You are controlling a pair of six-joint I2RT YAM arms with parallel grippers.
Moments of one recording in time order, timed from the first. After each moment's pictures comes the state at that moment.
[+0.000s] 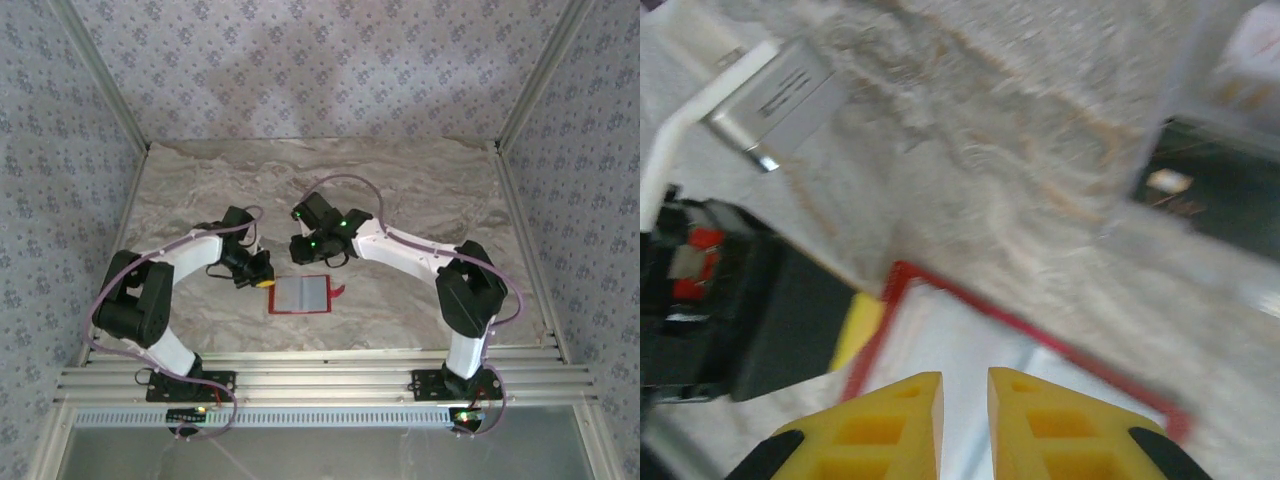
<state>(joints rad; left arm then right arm) -0.35 1.60 0.89 -0.65 0.49 -0.55 0.87 1.80 1.40 -0.57 -0.15 0.54</state>
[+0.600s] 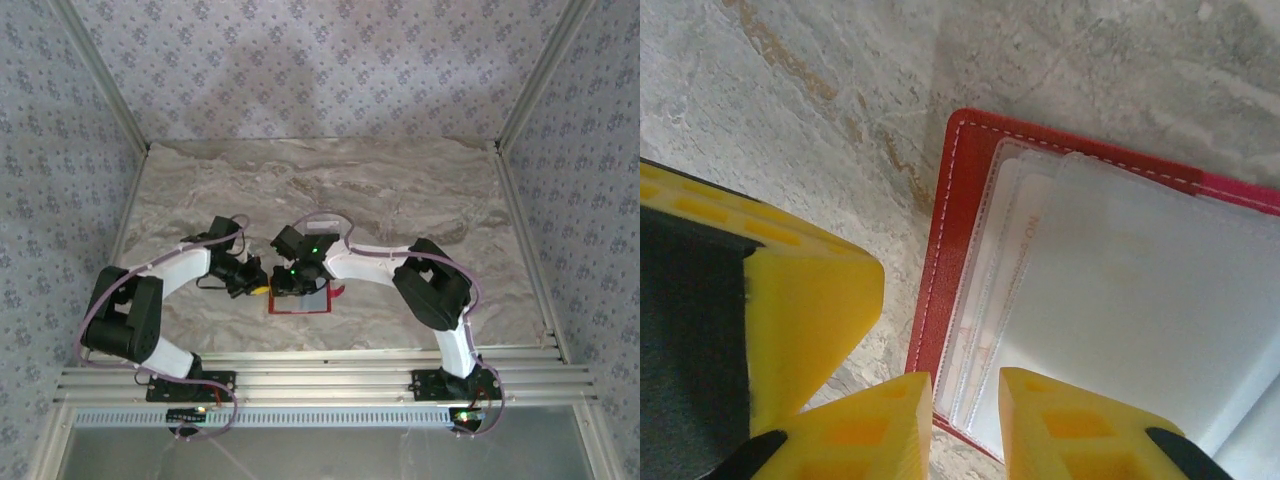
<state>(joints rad) -0.30 1.50 0.76 -0.59 0.57 -0.60 0.98 1.99 1.37 -0.48 -0.29 0.80</state>
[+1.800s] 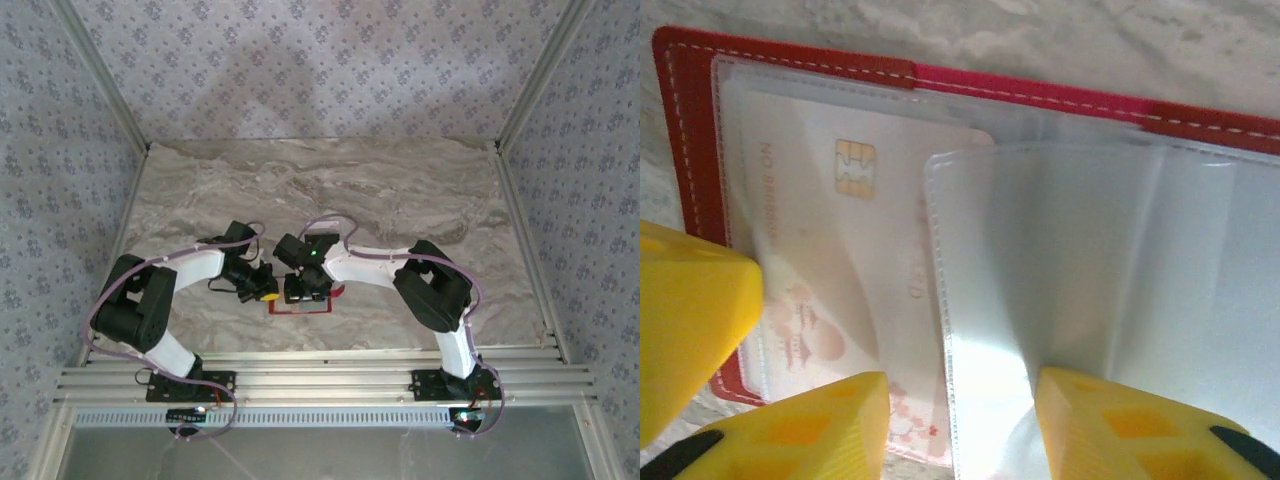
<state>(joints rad) -0.40 1.59 0.76 -0.54 0.56 -0.62 0.99 1.98 1.37 -0.69 -0.11 0.82</state>
